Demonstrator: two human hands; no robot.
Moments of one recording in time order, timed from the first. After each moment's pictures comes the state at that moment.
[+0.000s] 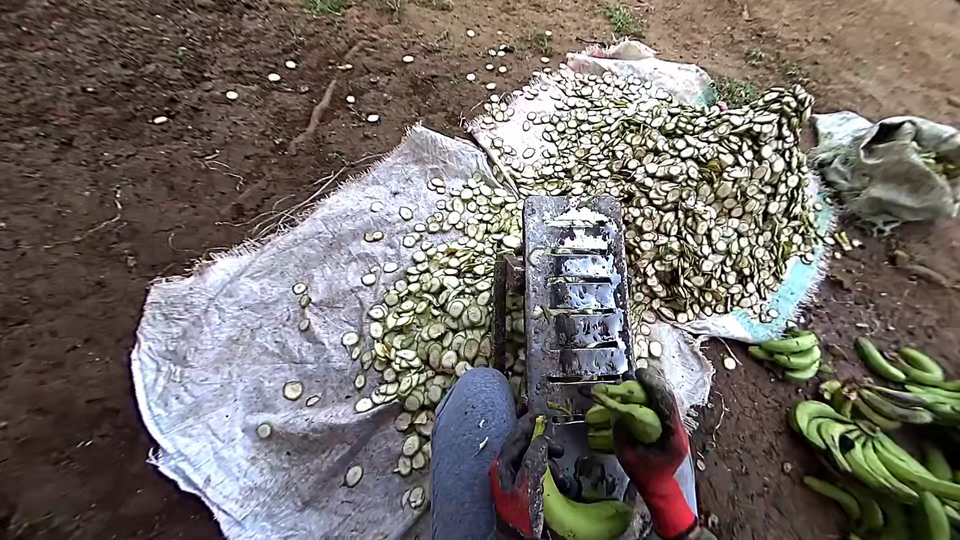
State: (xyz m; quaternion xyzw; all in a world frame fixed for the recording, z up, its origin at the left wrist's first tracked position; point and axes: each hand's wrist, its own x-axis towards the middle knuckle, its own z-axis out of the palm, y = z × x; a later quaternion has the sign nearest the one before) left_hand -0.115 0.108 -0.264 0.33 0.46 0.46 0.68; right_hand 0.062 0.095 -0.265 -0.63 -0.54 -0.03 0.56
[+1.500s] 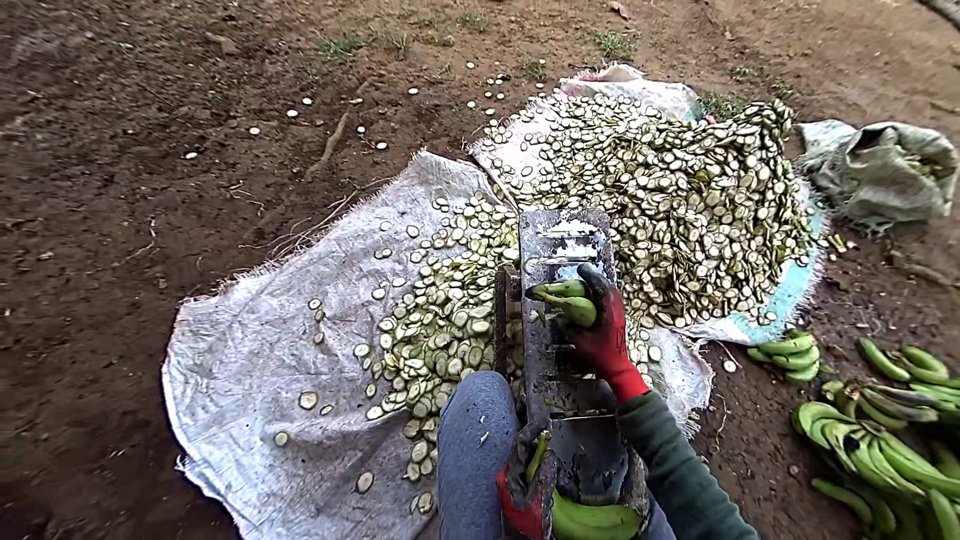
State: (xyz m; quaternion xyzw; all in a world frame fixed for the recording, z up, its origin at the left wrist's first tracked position) left_hand -0.116 0.087 -0.276 0.38 0.44 0.49 0.65; right_hand 0.092 0.230 -0.245 -0.67 -0.58 0.03 0.46
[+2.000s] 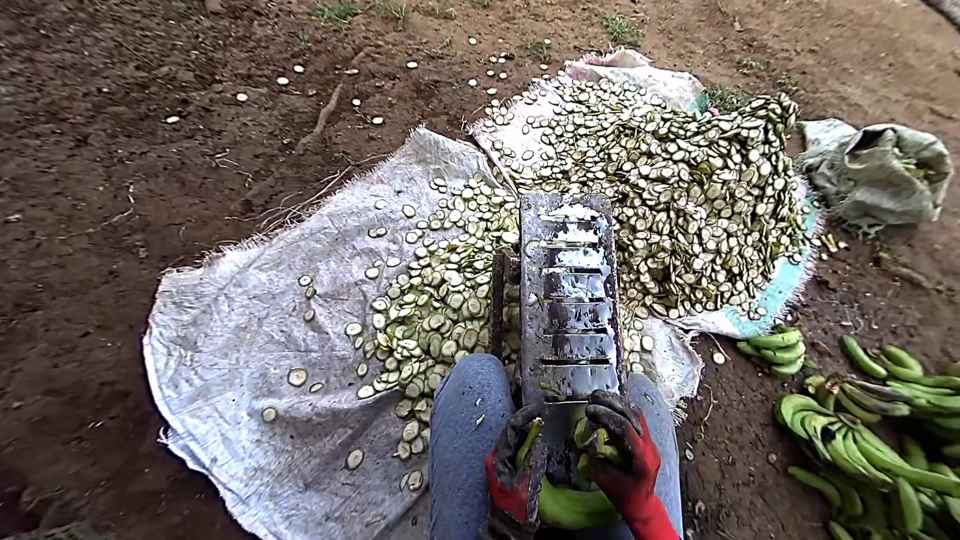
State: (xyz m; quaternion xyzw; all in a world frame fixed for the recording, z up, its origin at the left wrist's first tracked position) left_hand -0.121 0.090 -0.276 0.39 0.43 0.50 0.65; right_hand 0.040 0.063 -0.264 -0.62 -0.61 0.00 0.48
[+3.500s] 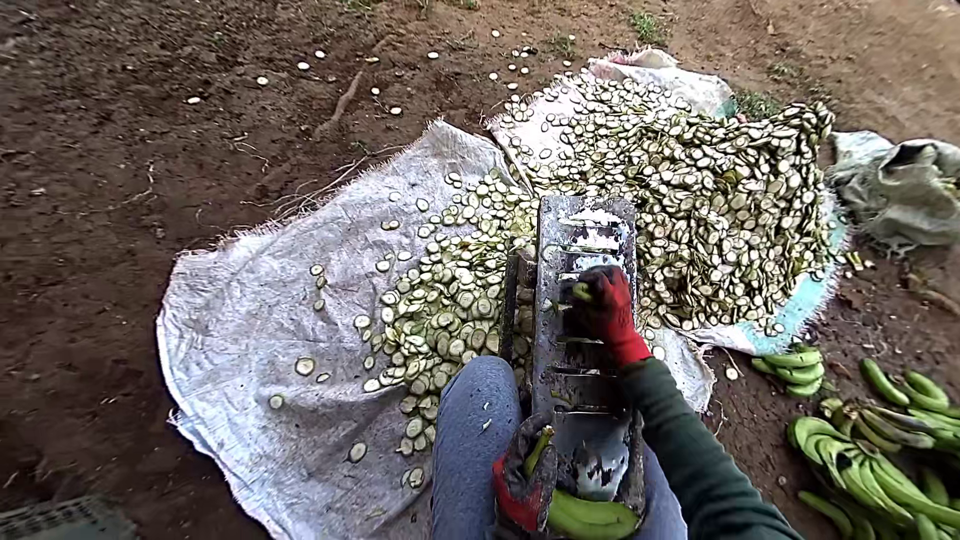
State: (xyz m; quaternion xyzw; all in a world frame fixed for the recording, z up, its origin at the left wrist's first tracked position) left_hand -0.118 0.089 -0.279 0.39 0.44 0.50 0.63; right_hand 0.105 0.266 -0.250 -0.63 -0.69 -0.03 0.36
